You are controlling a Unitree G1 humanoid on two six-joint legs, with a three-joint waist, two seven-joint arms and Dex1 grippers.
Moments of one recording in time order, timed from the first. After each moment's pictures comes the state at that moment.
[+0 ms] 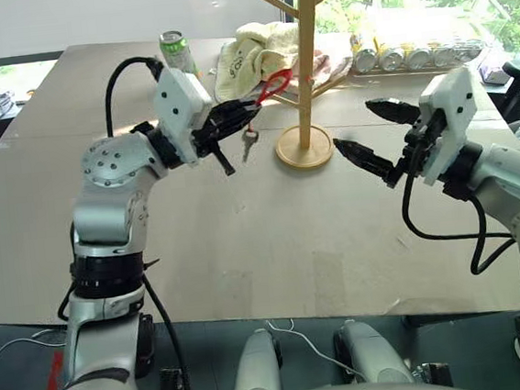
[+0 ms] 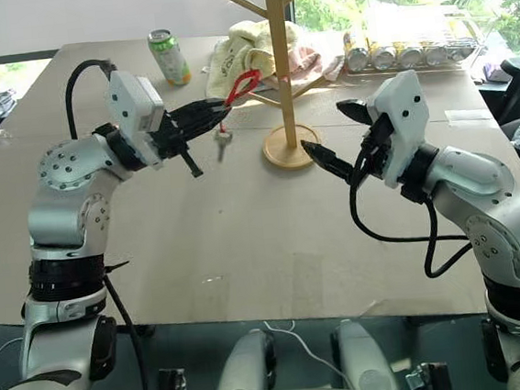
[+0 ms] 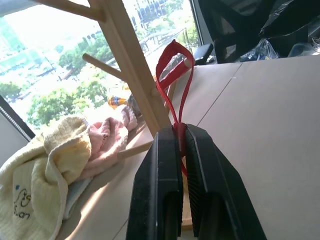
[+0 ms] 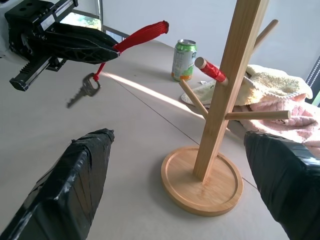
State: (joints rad) left arm -0.70 0.57 0.03 -0.07 -0.29 0.23 -0.91; right arm -0.47 -0.56 -0.12 -0.63 0.64 0.84 0.45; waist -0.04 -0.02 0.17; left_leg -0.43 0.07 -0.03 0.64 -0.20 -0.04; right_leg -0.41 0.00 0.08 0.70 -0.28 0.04
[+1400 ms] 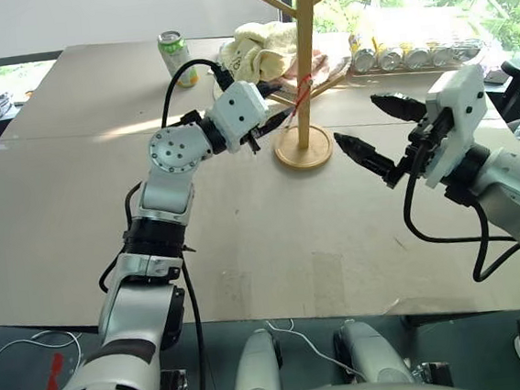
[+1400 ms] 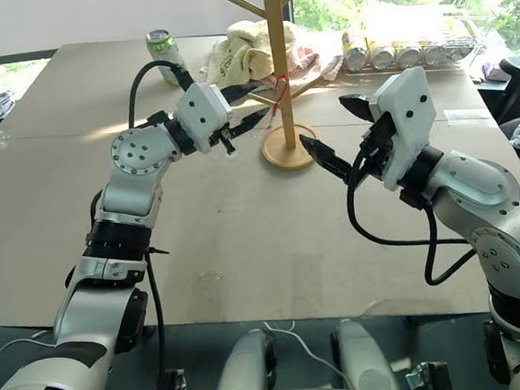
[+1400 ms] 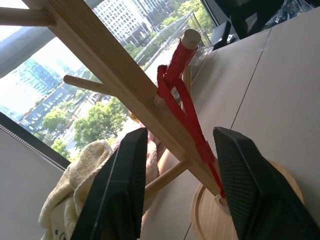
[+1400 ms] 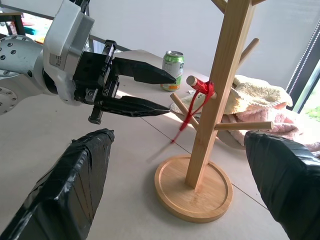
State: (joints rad) left arm -0.86 0.46 -0.12 0.35 0.00 -0.20 -0.80; right arm -0.45 -0.57 -0.13 -0.72 0.72 0.87 0.32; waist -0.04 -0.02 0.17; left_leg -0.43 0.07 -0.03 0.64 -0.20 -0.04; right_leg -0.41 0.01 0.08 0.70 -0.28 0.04
